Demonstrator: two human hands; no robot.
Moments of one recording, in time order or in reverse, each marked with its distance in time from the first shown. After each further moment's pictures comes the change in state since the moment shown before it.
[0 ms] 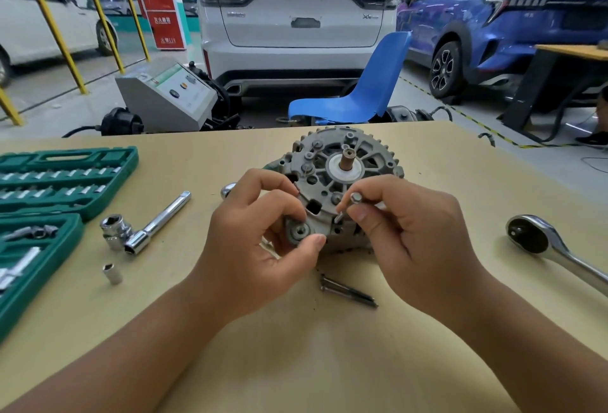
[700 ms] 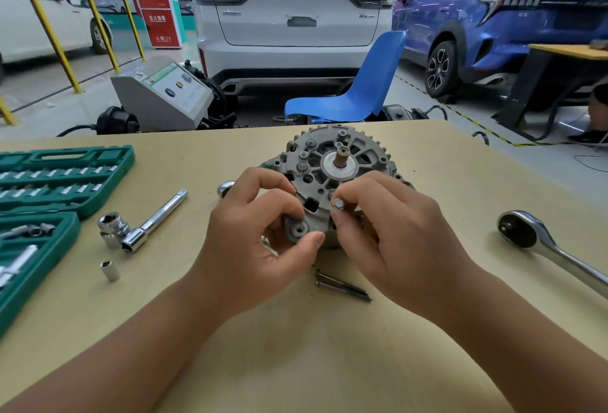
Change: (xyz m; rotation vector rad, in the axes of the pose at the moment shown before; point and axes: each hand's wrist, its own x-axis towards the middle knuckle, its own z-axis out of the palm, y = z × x) left_hand 0.000 0.004 0.001 0.017 0.005 0.007; right_hand 0.000 -0.004 0.001 -0.146 -0.087 -0.096
